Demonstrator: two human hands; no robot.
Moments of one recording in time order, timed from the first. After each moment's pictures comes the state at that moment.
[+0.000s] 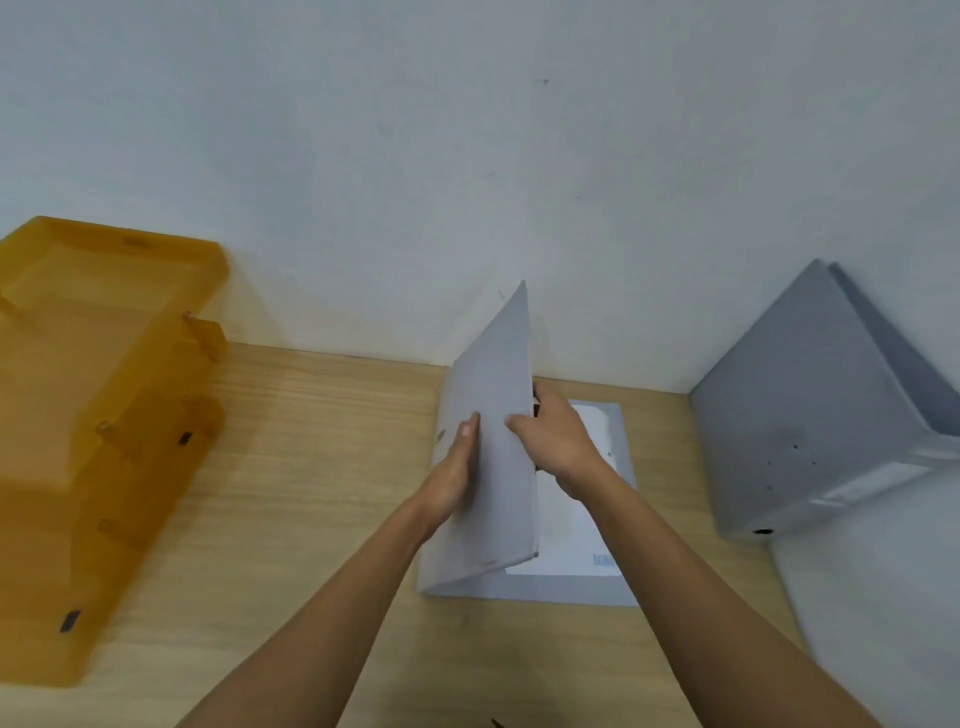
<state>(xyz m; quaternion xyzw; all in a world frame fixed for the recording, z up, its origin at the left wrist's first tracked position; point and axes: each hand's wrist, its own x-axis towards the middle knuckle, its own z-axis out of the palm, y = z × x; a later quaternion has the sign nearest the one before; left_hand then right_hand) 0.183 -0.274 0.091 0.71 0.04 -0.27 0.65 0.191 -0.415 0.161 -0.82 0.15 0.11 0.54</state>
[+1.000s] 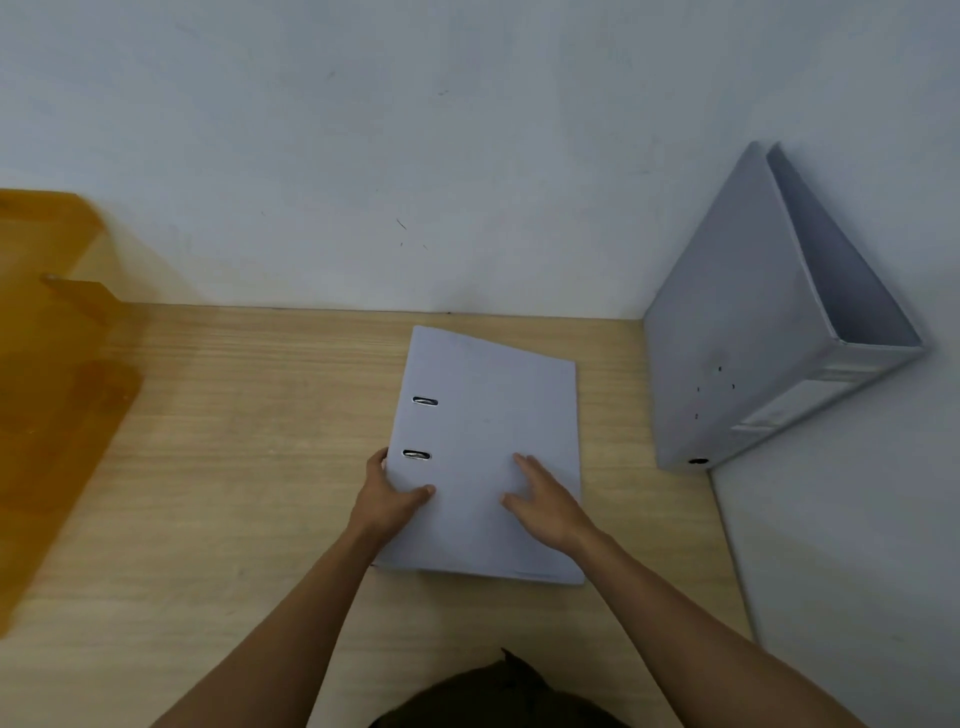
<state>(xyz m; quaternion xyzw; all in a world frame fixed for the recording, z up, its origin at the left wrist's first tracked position) 0.121 -0.338 0.000 0.80 0.21 -0.22 0.51 0.089 -0.571 0.009 -0.86 0.12 0.29 0.41</state>
